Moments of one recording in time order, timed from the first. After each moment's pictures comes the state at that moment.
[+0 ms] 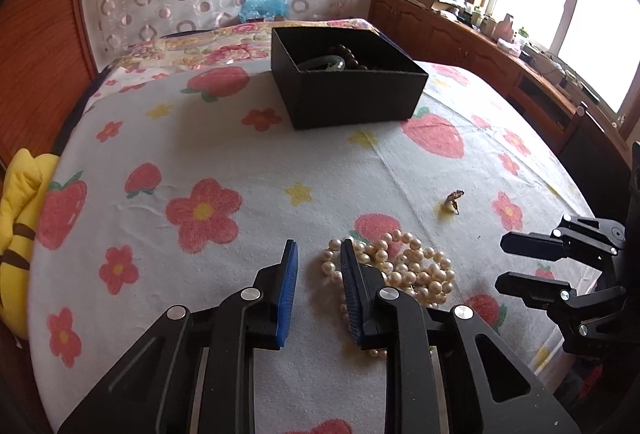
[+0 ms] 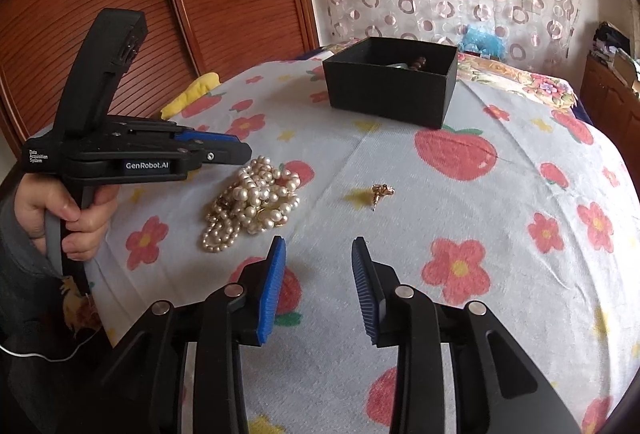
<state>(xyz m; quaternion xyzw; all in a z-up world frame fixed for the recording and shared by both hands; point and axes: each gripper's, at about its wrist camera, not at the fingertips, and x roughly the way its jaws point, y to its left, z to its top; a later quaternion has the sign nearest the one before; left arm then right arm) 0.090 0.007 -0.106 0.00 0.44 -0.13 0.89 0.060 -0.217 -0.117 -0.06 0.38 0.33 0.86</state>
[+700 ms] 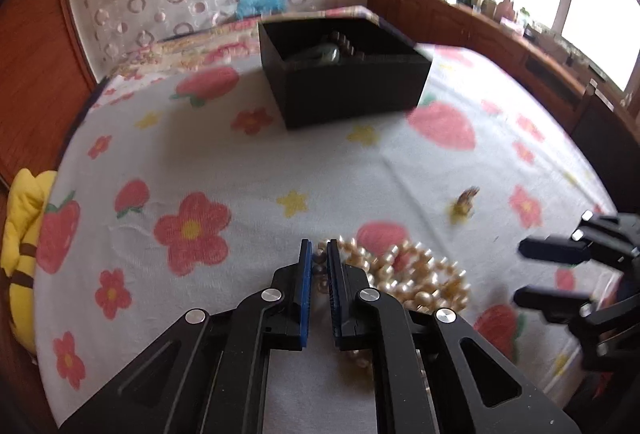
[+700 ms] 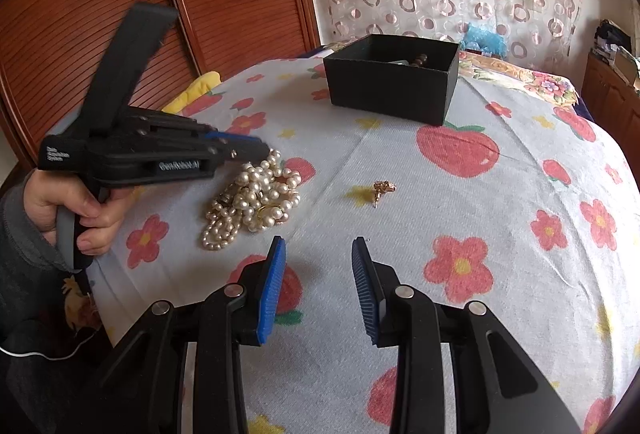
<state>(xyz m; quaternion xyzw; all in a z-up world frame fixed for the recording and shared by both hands) 0.101 -0.007 -0.105 0.04 0.44 -0.12 0.89 0.059 -0.217 -0.119 -0.05 0.39 0.34 0.85</state>
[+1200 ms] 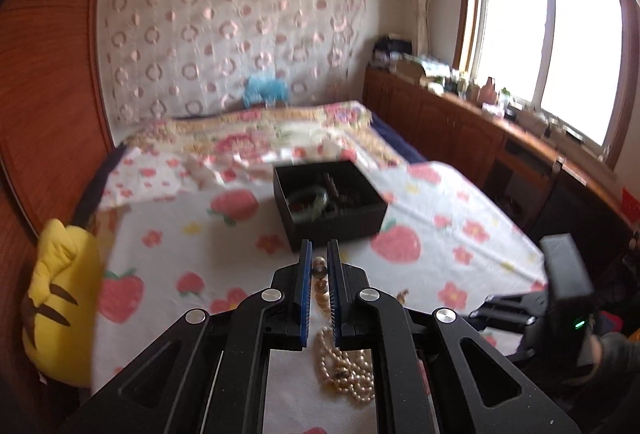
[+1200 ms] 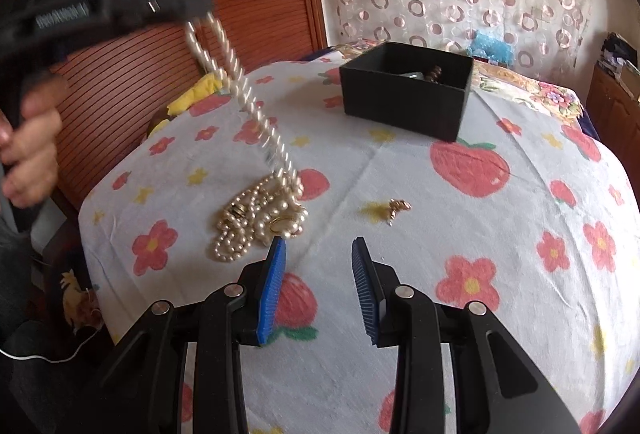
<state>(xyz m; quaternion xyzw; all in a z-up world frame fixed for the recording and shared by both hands) 0.051 0.012 0.016 0.00 0.29 -0.13 0.95 0.063 -0.201 -0.109 -0.07 0.38 0.35 0.85</state>
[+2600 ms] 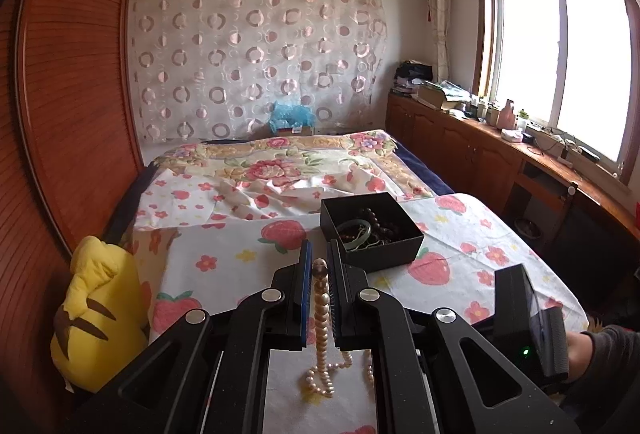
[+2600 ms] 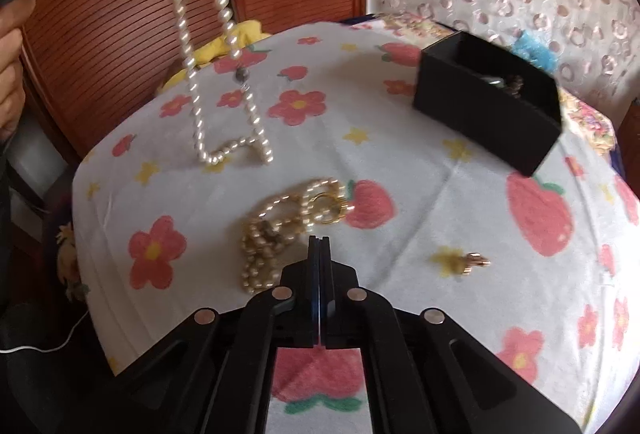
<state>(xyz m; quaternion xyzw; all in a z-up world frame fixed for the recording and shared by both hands) 0.038 0.055 0.040 0.00 0.26 -0.09 0.96 0.081 -0.140 -0.118 -0.16 0.42 0.38 0.81</state>
